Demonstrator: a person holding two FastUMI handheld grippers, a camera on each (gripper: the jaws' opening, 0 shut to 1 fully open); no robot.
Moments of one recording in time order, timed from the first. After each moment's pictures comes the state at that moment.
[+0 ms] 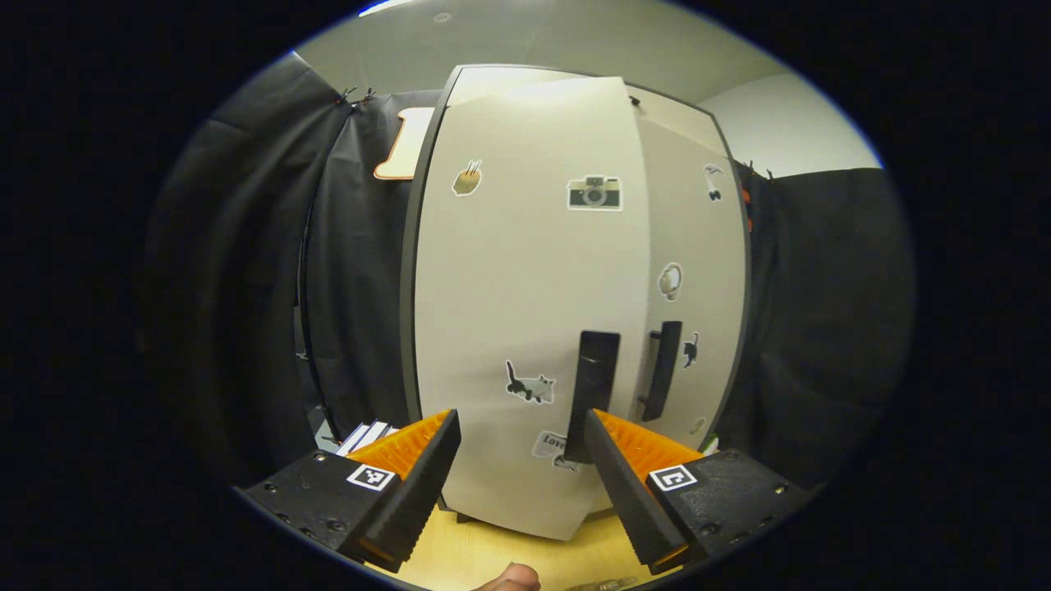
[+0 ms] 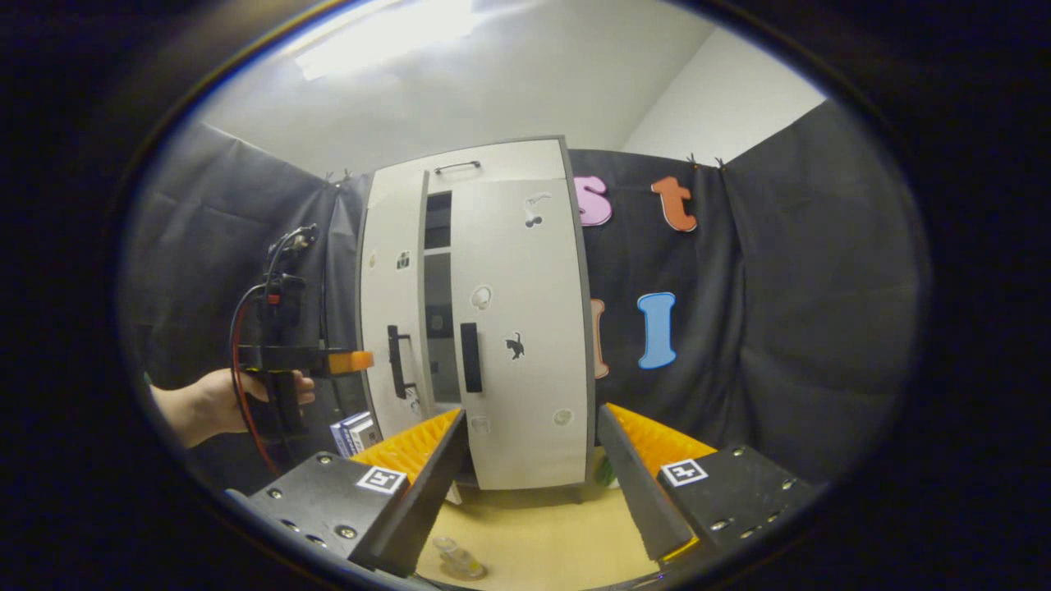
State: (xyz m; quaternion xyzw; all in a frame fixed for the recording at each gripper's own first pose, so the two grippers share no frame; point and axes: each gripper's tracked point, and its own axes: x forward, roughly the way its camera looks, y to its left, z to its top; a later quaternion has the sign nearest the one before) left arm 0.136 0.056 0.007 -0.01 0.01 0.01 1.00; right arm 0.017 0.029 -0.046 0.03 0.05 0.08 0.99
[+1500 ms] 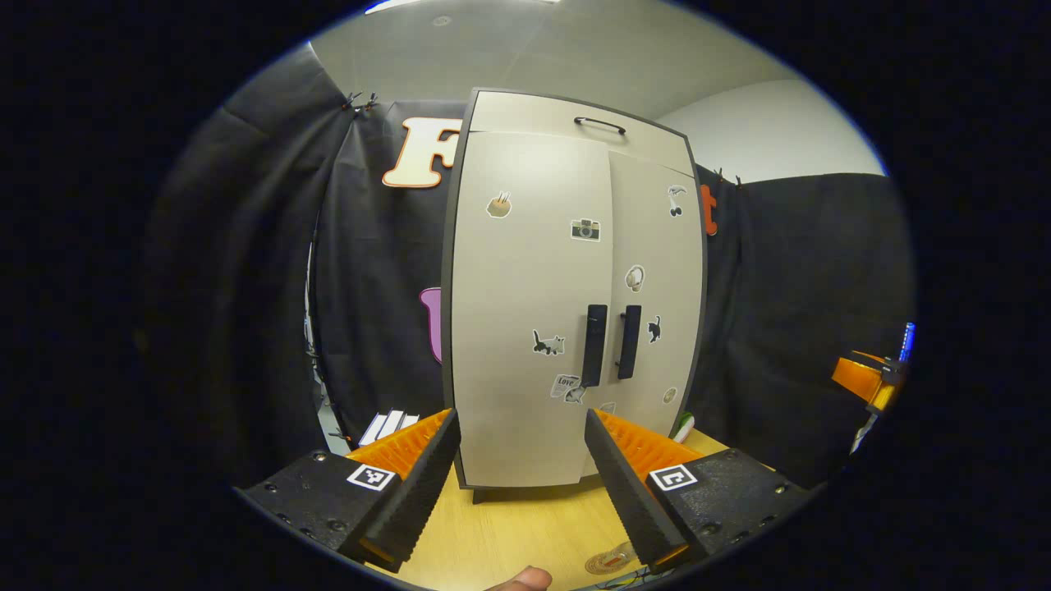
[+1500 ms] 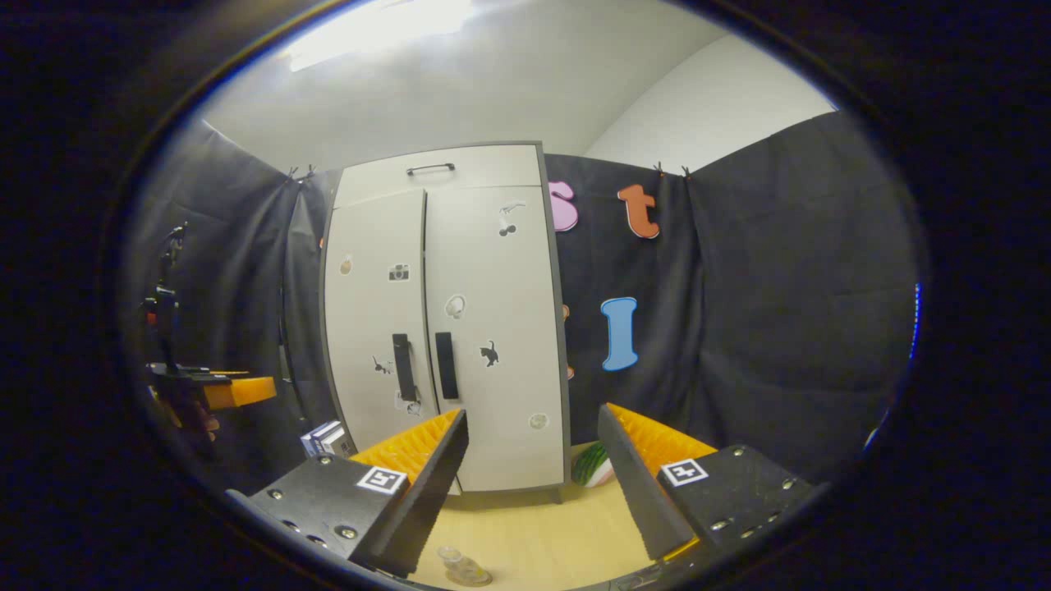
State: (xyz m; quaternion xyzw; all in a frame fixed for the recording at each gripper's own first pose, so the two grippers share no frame) left arm 0.054 0.105 0.003 -0.02 0.01 -0.04 1.00; right arm 0.035 0.051 -0.024 0.01 0.04 0.00 1.00
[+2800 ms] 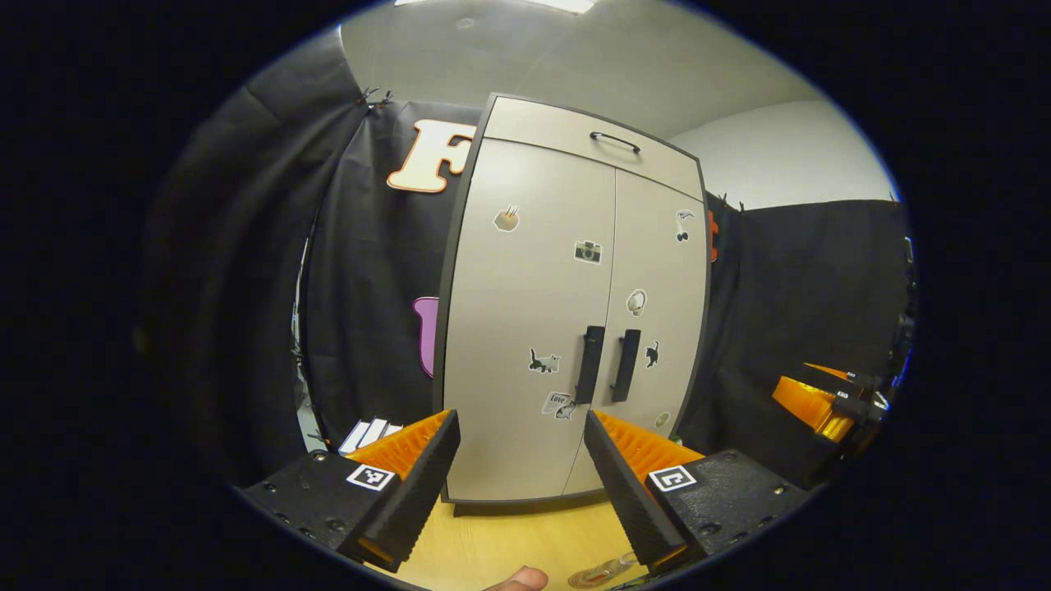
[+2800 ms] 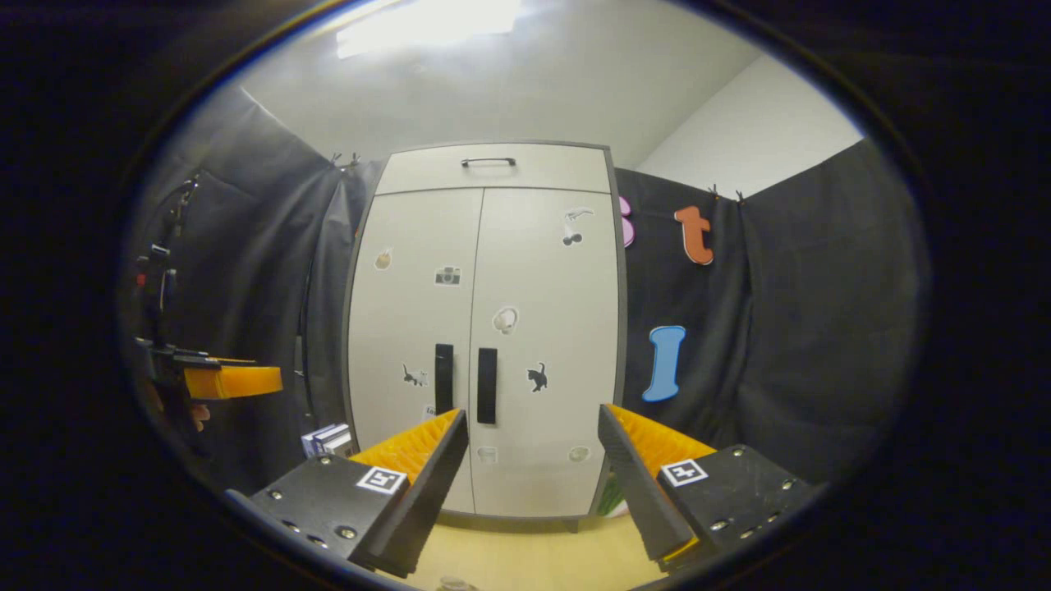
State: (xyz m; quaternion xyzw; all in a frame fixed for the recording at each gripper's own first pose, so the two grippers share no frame) left arm 0.080 0.103 0.017 -0.04 -0.02 -0.04 1.00; right arm 0.109 0.111 -0.031 -0.03 0.01 0.05 1.00
